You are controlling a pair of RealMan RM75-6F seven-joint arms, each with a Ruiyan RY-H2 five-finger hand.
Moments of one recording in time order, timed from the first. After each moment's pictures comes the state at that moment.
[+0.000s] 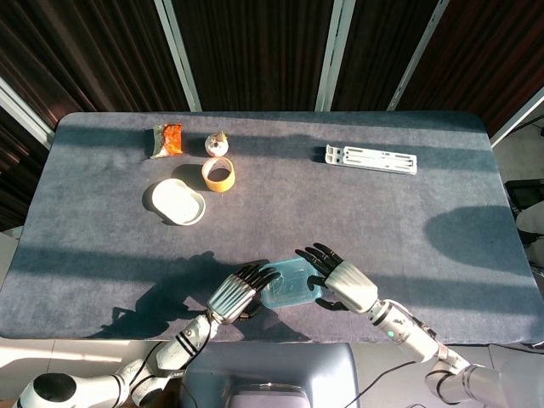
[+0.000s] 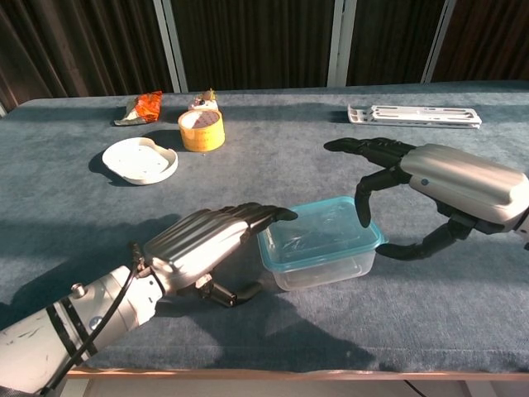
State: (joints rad) left arm -0.69 -1.98 0.04 -0.99 1.65 1.13 -0.08; right arm 0.57 -1.66 -0.09 -1.04 -1.82 1.39 0.25
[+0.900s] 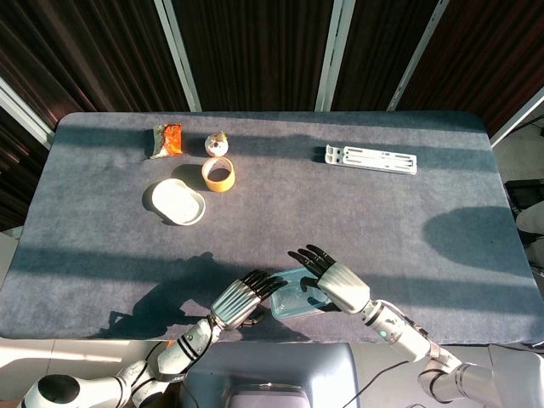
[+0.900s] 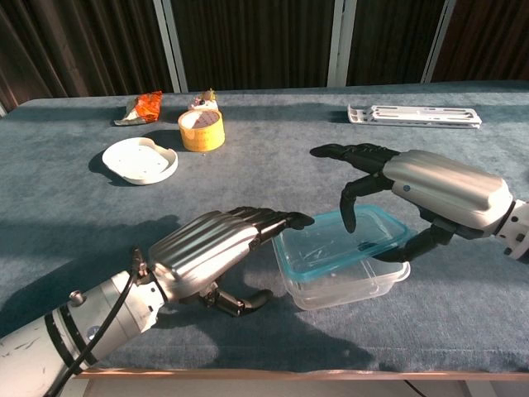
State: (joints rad) left arm -0.68 -2.00 0.06 -0.96 1.71 1.21 -0.11; right arm 0.59 -1.69 -0.09 -1.04 -1.82 1.36 0.24
